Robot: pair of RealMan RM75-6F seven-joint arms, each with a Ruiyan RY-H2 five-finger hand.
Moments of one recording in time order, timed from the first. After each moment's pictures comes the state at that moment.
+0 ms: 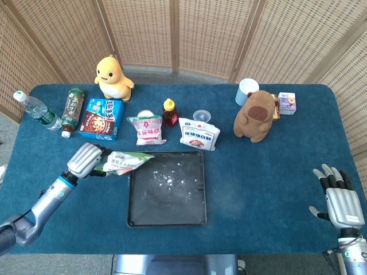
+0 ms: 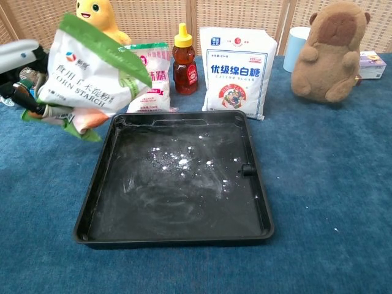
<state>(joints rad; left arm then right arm) -0.62 -1.49 0.00 -1.04 1.68 1.27 -0.48 0.11 -1.10 0.07 -1.67 -1.36 1.38 -0.18</state>
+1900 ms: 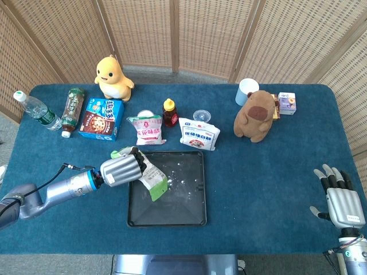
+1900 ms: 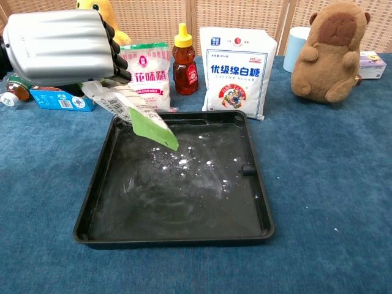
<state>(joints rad) -0.88 -1.36 0.04 -1.15 2.05 1.23 0.44 0.11 -1.11 0.07 -1.66 -1.36 1.36 -0.18</state>
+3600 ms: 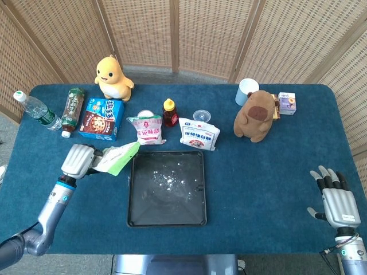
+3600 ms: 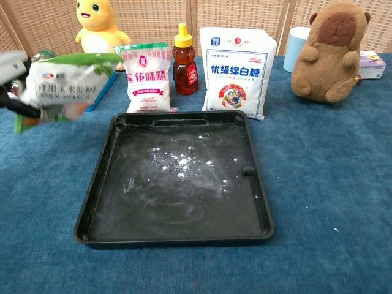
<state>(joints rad) -0.54 -1.54 -0.06 -1.16 1.45 1.21 -0.17 0.12 -1.12 0.06 -1.65 -1.34 1.34 -0.21</state>
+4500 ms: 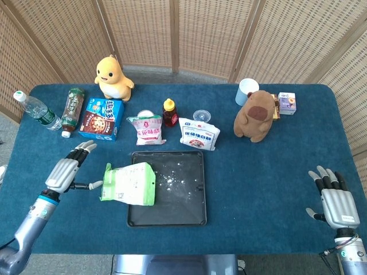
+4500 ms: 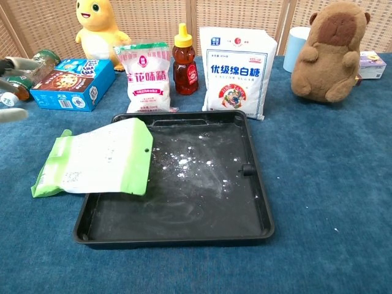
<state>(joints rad) -0.43 -1.36 0.00 -1.34 1.49 1.25 -0.33 0.12 -1.11 0.06 -1.67 -1.36 1.35 -0.20</state>
